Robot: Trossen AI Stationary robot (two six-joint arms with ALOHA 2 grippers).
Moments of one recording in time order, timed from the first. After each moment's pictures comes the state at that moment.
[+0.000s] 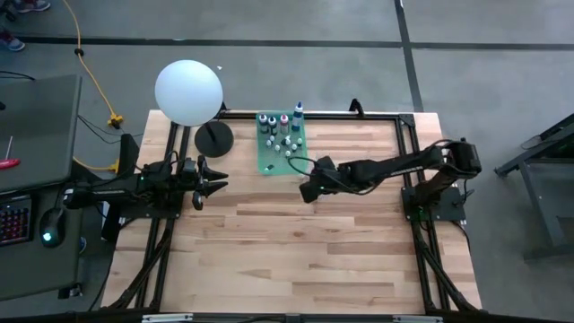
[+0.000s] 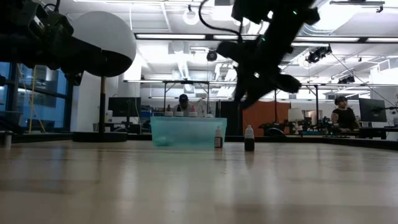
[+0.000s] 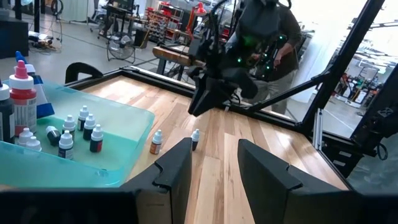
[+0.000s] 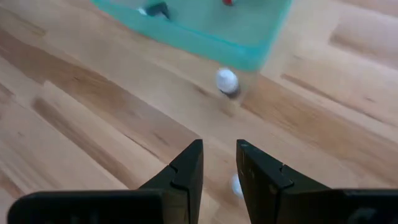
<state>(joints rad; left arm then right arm) 0.07 0.01 0.02 0.00 -0.03 -0.29 0.02 1.63 1.05 -0.45 0.30 1.06</state>
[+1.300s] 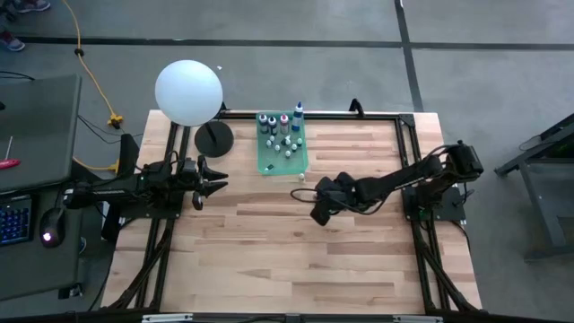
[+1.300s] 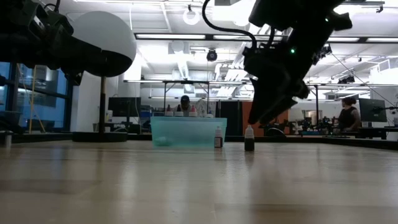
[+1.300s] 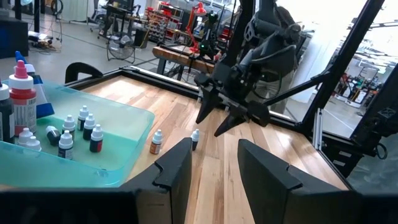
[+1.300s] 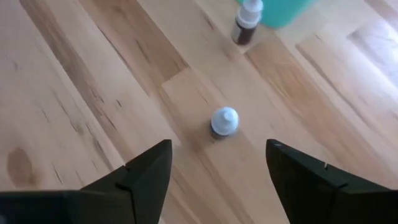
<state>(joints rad) 0.07 0.01 0.02 0.00 -0.03 -0.29 0.16 1.63 0.91 -0.38 0.40 0.74</state>
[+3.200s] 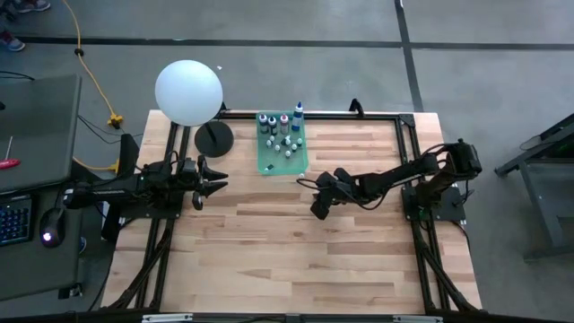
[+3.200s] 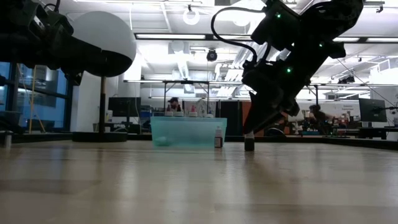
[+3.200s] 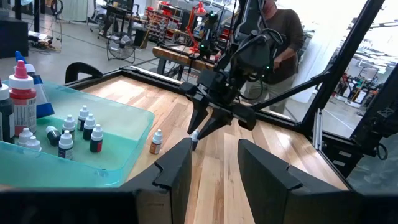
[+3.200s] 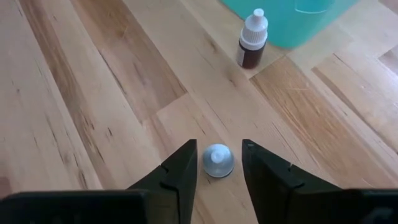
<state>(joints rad) 0.07 0.01 0.02 0.00 -0.03 -0.29 0.06 1.63 0.74 -0.02 0.31 0.59</state>
